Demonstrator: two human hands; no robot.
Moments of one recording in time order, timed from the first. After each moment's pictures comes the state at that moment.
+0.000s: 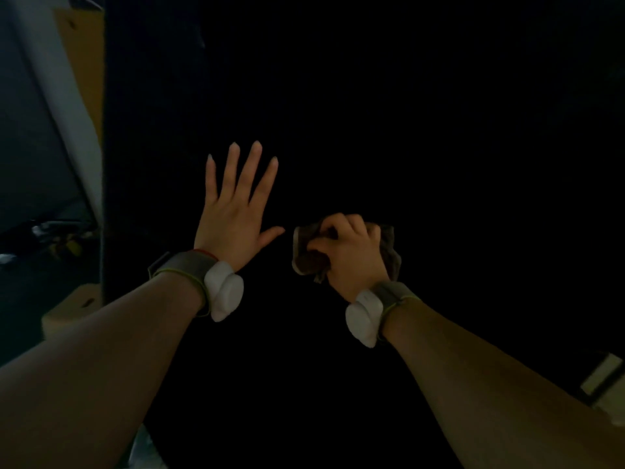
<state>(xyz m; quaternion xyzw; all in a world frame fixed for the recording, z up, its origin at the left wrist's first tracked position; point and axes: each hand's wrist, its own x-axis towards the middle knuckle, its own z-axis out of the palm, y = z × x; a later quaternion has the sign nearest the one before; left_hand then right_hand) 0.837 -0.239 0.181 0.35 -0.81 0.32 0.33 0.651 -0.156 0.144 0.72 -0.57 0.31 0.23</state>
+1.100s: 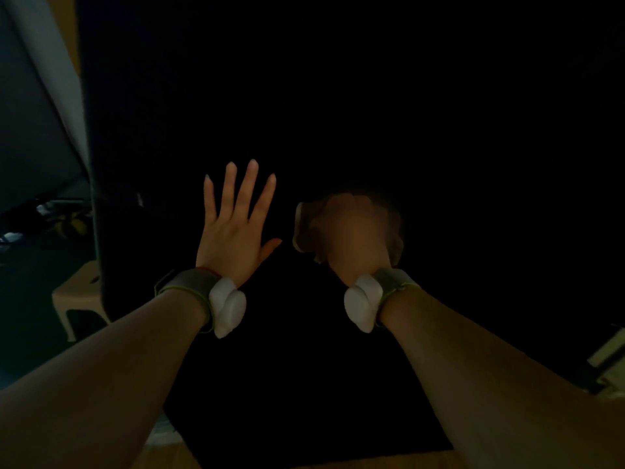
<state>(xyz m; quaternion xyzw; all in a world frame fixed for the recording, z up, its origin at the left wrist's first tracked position) 0.845 -0.234 0.111 0.37 -0.82 0.29 0.32 0.654 -0.175 0.103 0.66 -0.56 0.37 0.35</state>
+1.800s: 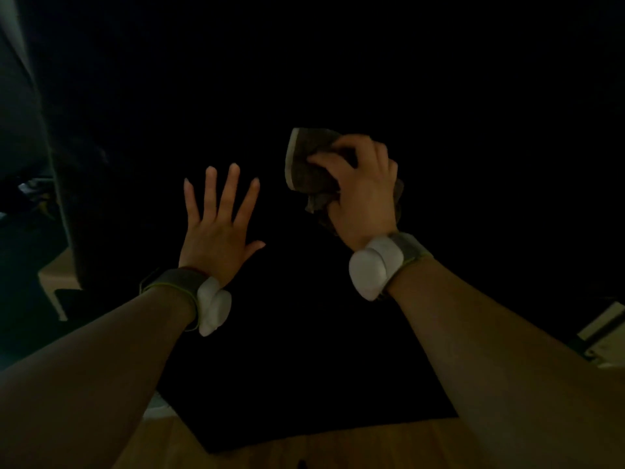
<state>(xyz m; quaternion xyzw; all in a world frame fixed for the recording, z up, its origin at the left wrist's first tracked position) 0.851 -0.241 0.058 0.40 -0.82 0.29 0.28 0.653 -0.151 0.127 0.65 -0.57 0.43 0.25</state>
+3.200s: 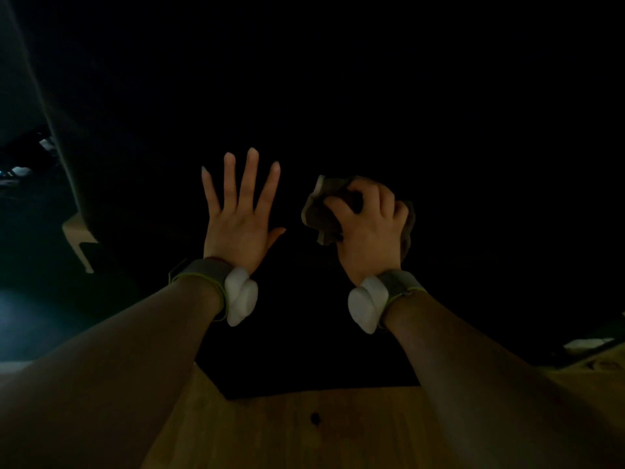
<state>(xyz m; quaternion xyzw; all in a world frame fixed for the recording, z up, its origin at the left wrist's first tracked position) 0.855 -0.230 -0.013 0.44 -0.82 0.27 0.26 0.673 -0.152 -0.009 0.64 -0.65 0.34 0.21</state>
